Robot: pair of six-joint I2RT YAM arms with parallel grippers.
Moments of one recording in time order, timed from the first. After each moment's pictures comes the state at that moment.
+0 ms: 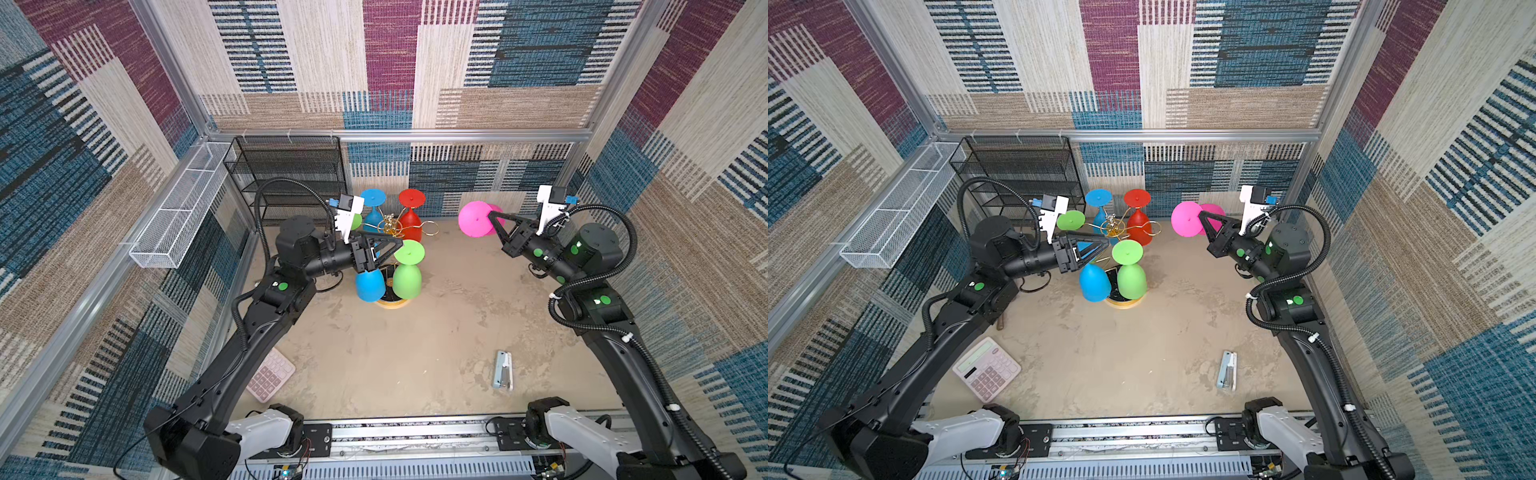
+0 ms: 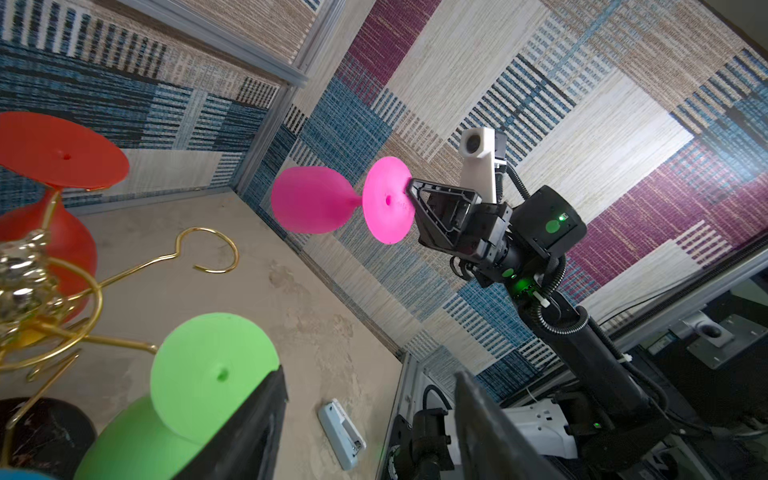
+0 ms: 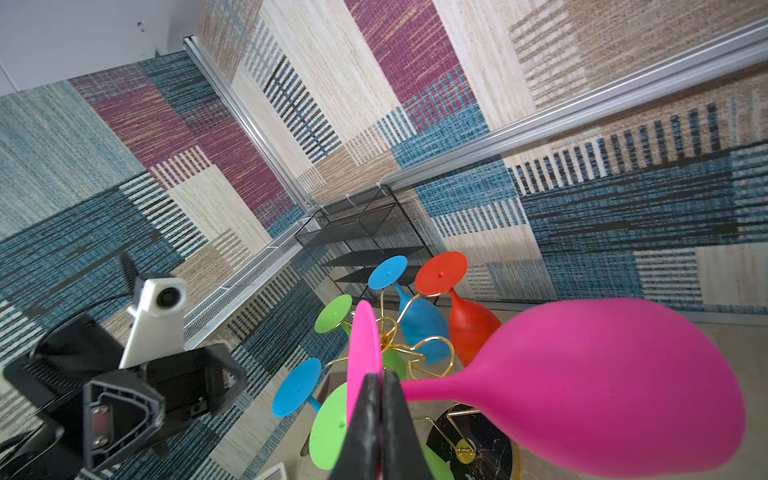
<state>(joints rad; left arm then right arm) -0.43 1.26 1.27 -0.02 0.80 -0.63 0.19 1.02 1.17 -0.05 -0.51 0.56</state>
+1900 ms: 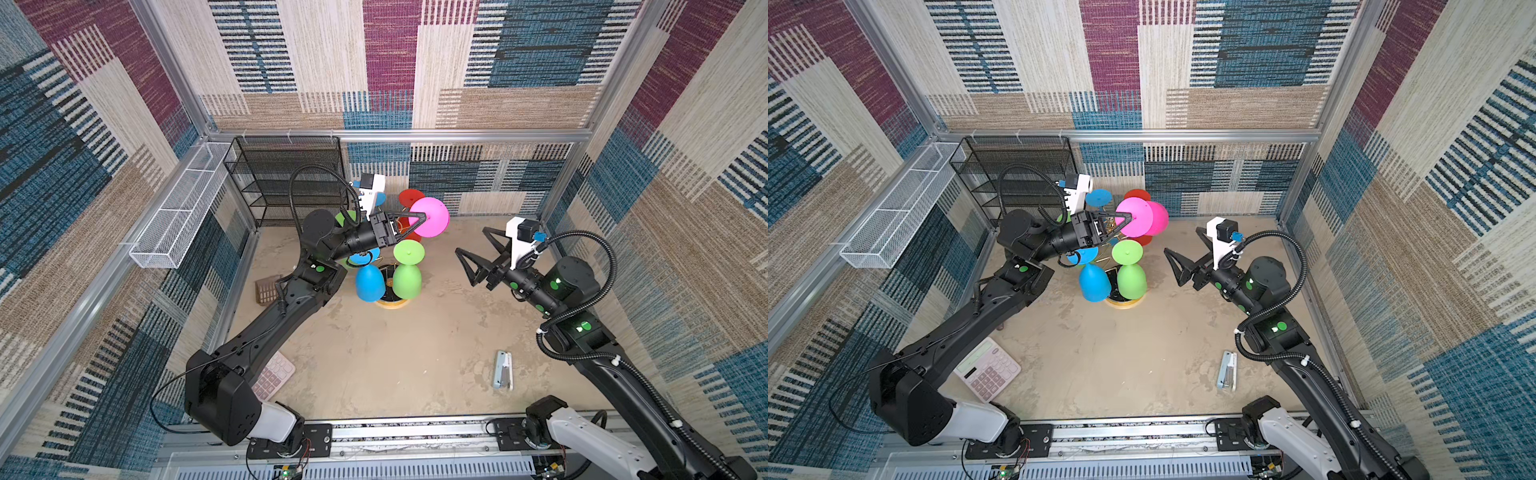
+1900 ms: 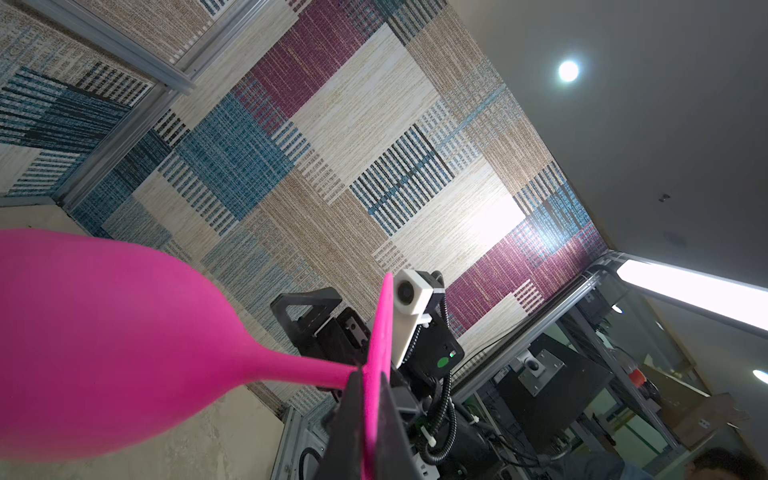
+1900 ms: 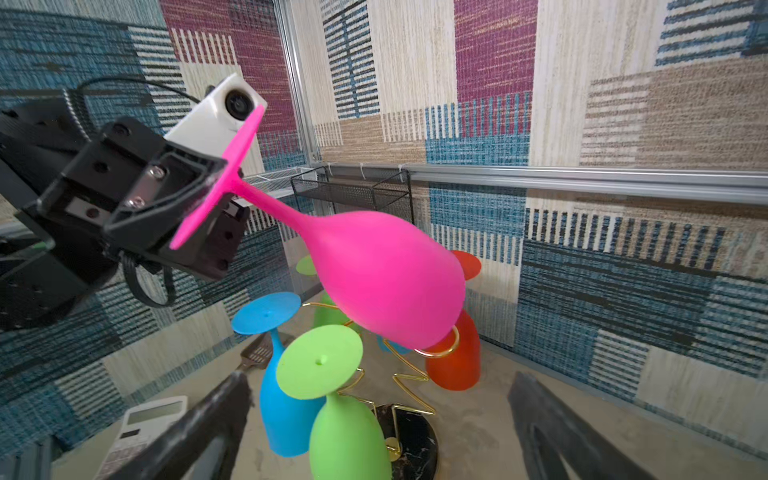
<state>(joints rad) -0.51 1.44 1.32 0.52 0.84 -1.16 0.40 0.89 0.90 0.11 -0.32 0.08</state>
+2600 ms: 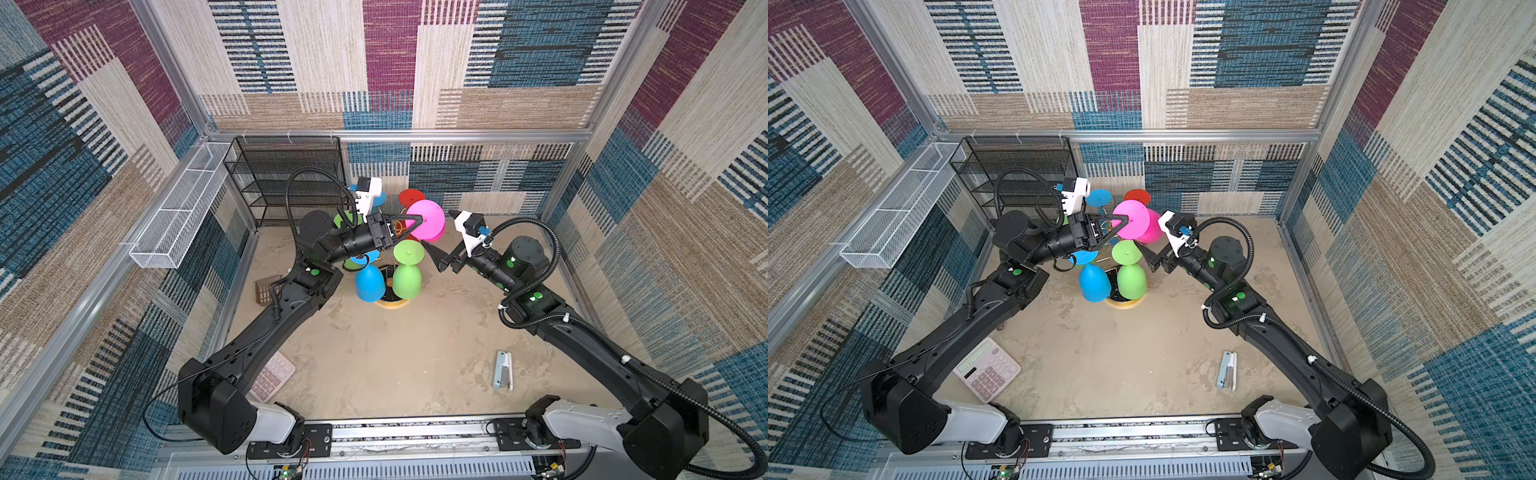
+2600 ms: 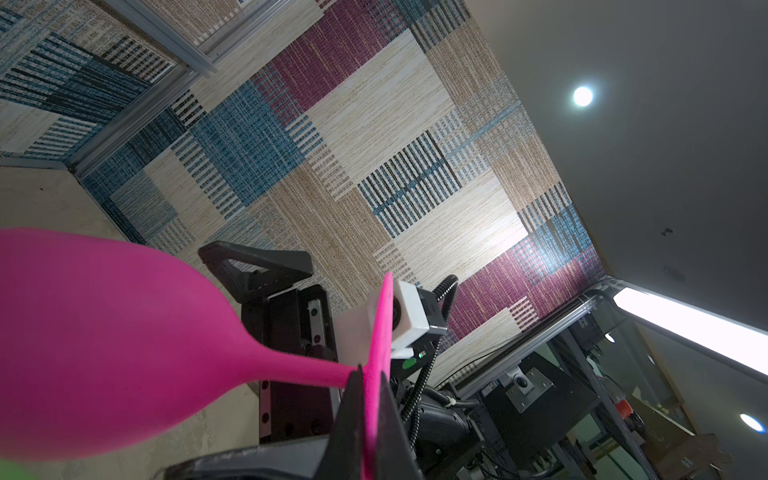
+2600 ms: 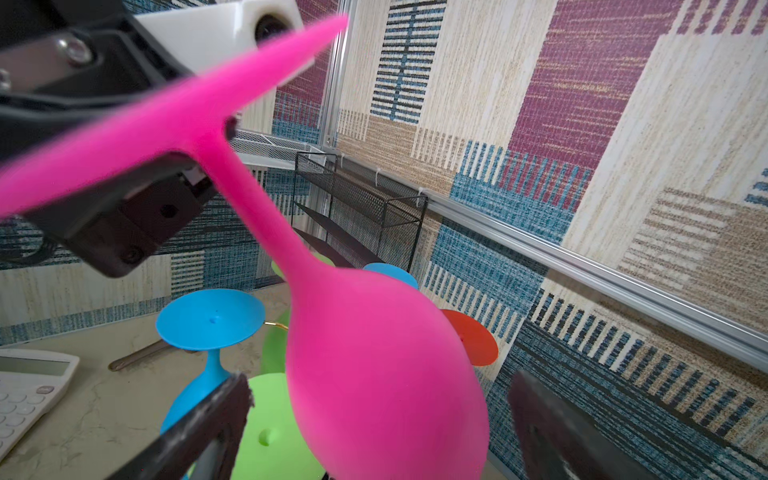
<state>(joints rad) -0.51 1.41 1.31 0.46 0.82 -1.21 0.52 1.22 1.02 0.34 -0.28 -0.23</state>
